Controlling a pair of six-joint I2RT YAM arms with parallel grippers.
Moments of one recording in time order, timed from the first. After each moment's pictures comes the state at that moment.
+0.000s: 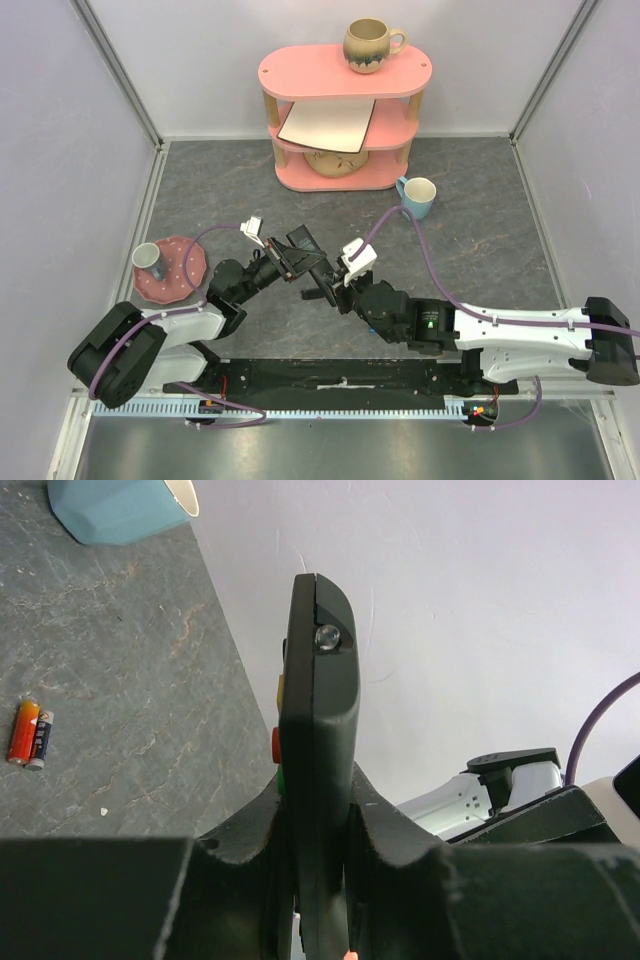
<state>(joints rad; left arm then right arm) -0.62 1.22 0.22 1.16 0.32 -1.29 1.37 1.11 0.75 0.09 0.67 0.28</state>
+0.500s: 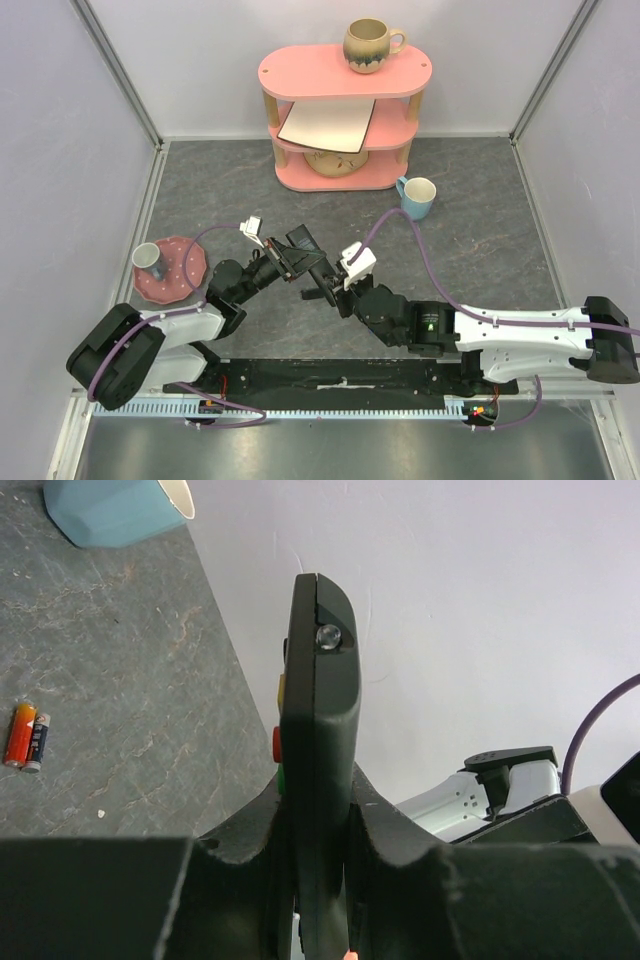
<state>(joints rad) -0.62 1.21 0.22 1.16 0.32 -1.29 1.39 1.11 0.75 0.05 0.70 0.30</state>
